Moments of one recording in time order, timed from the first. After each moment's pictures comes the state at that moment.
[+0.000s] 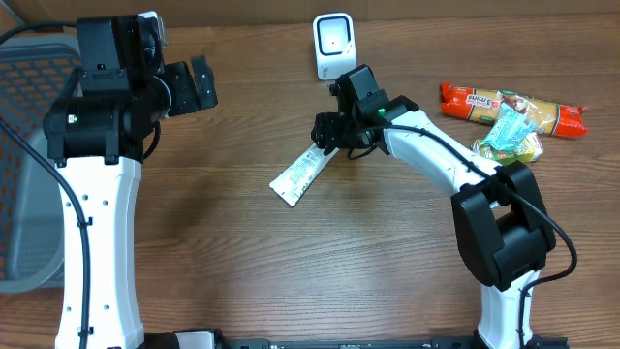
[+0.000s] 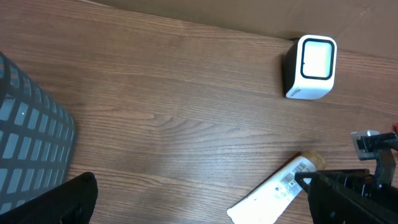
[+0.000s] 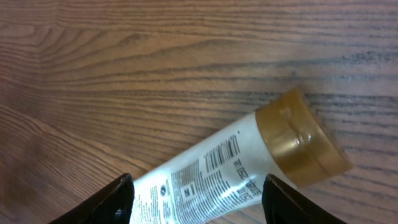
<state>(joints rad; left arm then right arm) 0.03 1.51 1.78 -1.08 0.01 -0.18 0.51 2.08 1.56 -0.51 -0.27 0.45</state>
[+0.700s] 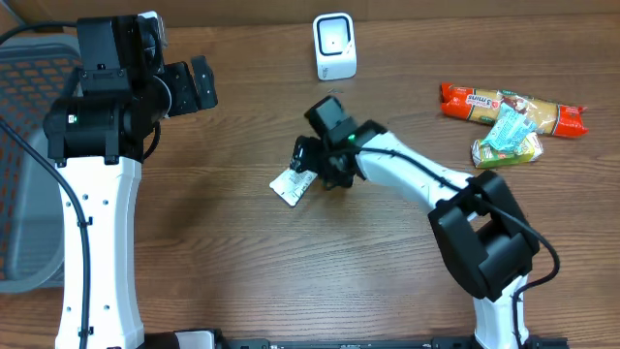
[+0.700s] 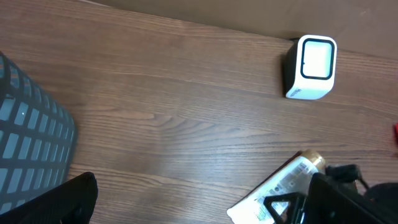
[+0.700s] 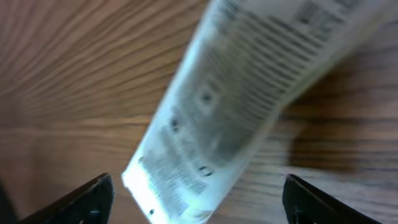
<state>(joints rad) 0.03 1.51 1.78 -1.08 0.01 -0.18 0.65 2.09 1.49 -0.55 -0.19 0.92</state>
